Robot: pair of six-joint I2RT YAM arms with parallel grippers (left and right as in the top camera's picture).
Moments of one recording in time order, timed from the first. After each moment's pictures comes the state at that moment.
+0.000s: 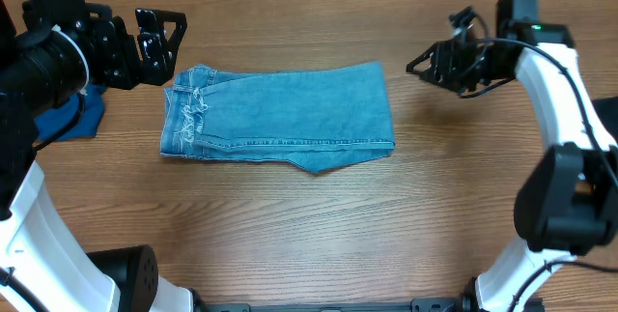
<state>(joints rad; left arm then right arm) 0.10 1.72 2.80 -1.69 0.45 0.00 -0.11 1.94 1.66 -1.00 -0.82 0.04</state>
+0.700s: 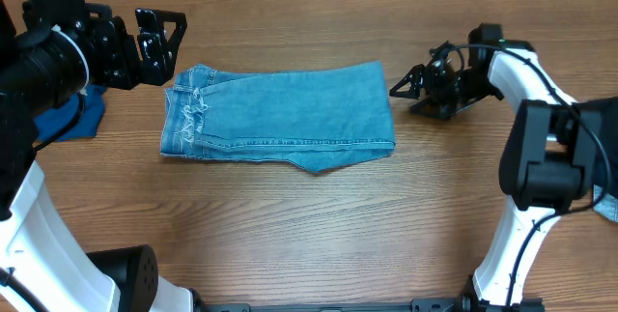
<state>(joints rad) 0.10 1.72 2.80 -1.69 0.45 0.00 -0.09 2.24 1.62 -0.96 -0.86 0.07</state>
